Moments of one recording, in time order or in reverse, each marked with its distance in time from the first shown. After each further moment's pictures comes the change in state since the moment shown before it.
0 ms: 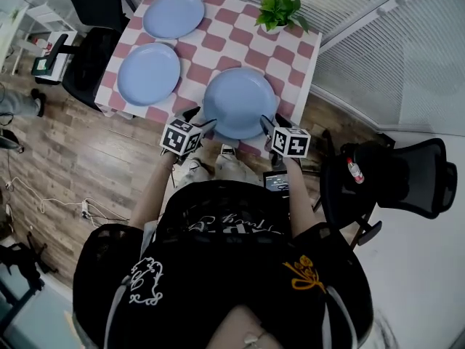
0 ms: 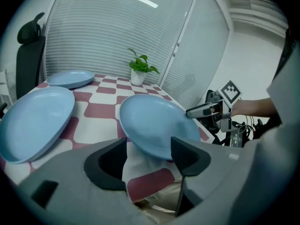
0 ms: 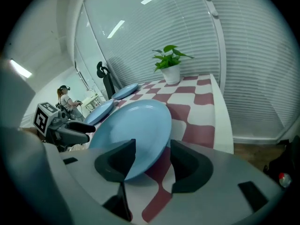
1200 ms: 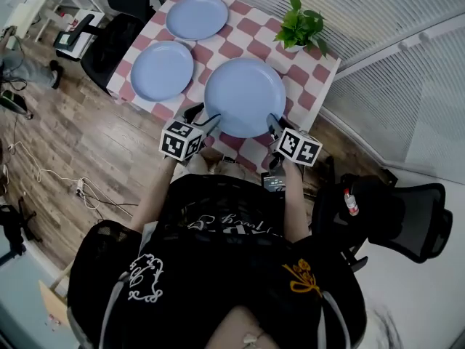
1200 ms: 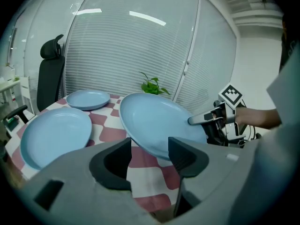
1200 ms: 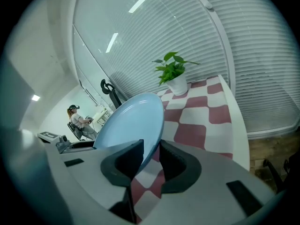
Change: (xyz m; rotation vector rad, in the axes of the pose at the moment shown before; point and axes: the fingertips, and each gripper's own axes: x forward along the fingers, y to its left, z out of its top) left arm -0.029 0.002 0.061 -0.065 -0.201 0.177; right arm 0.001 0.014 0.070 0.142 -0.056 0.154
